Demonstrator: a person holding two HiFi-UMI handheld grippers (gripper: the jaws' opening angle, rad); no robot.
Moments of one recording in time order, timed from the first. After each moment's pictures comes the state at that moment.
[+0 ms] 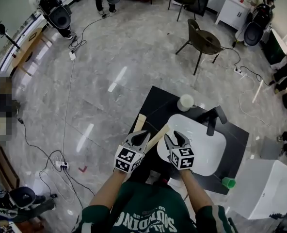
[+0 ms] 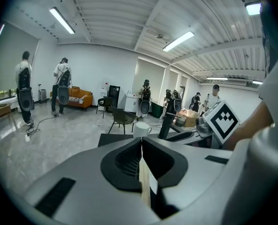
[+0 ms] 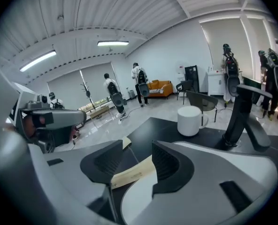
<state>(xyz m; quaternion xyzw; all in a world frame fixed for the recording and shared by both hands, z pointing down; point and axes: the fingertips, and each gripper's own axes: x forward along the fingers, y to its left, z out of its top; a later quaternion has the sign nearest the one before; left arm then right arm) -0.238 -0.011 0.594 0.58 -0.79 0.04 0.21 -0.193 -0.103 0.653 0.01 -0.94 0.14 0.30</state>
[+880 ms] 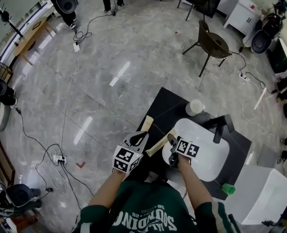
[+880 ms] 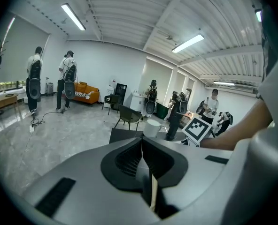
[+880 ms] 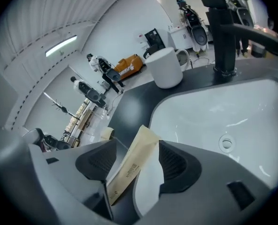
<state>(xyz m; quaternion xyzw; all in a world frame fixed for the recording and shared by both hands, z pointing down) -0.277 0.026 0.620 0.55 -0.80 0.01 0.23 -0.207 -0.113 0.764 0.11 -0.83 0.38 0.40</state>
